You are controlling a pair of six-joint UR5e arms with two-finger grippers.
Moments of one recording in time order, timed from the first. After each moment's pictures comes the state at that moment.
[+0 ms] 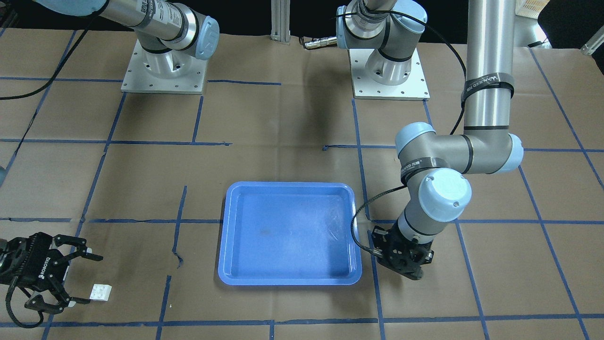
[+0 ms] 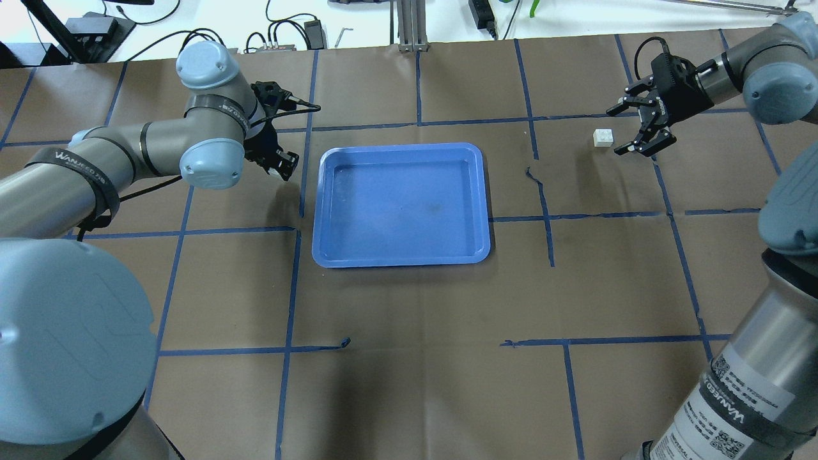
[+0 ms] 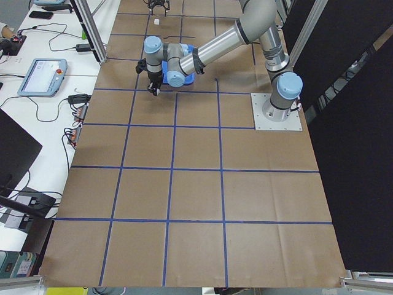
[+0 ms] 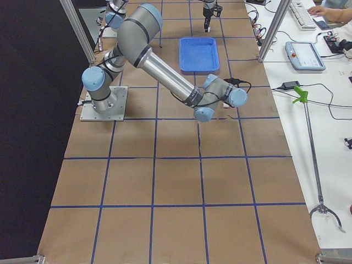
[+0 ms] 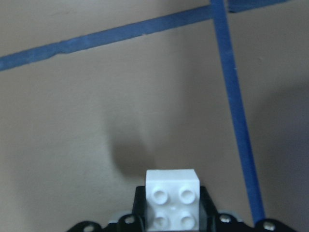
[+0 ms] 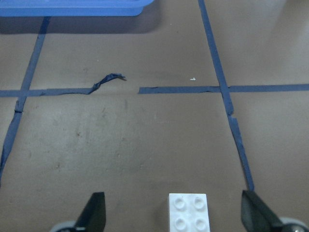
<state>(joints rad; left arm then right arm) -1.55 -2.10 -1.68 -0.85 1.57 0.63 1.12 -0.84 1.40 -1.82 -0.93 -2.12</state>
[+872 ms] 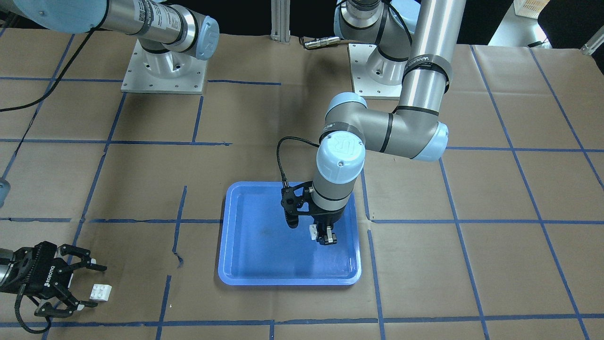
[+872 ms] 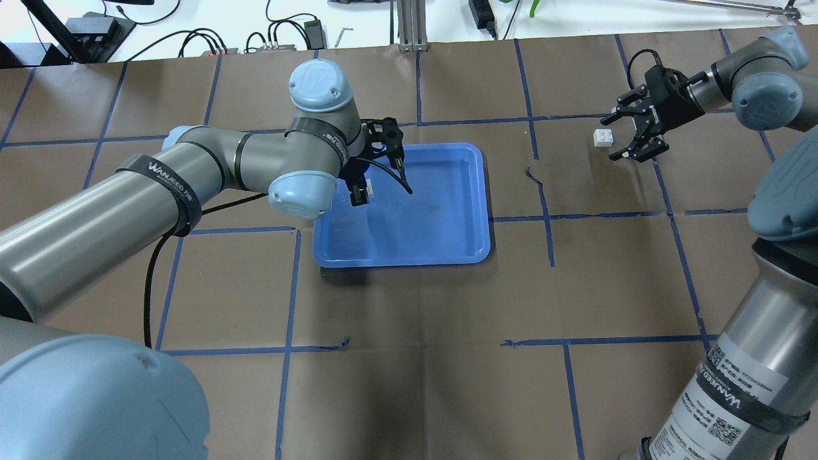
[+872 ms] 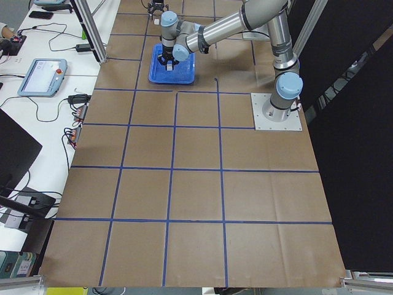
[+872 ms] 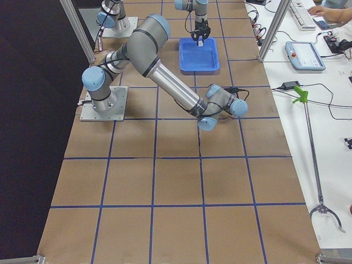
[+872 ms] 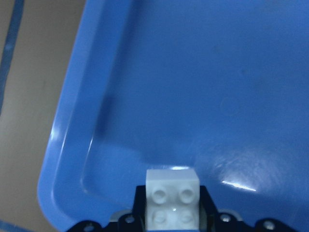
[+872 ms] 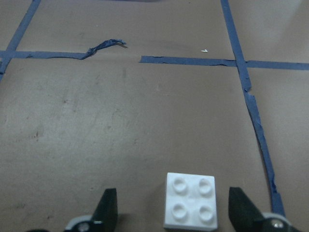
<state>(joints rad) -1.81 -2.08 -1.70 -0.86 1.57 1.21 1.12 -0.79 1.35 -1.82 -0.93 -2.17</state>
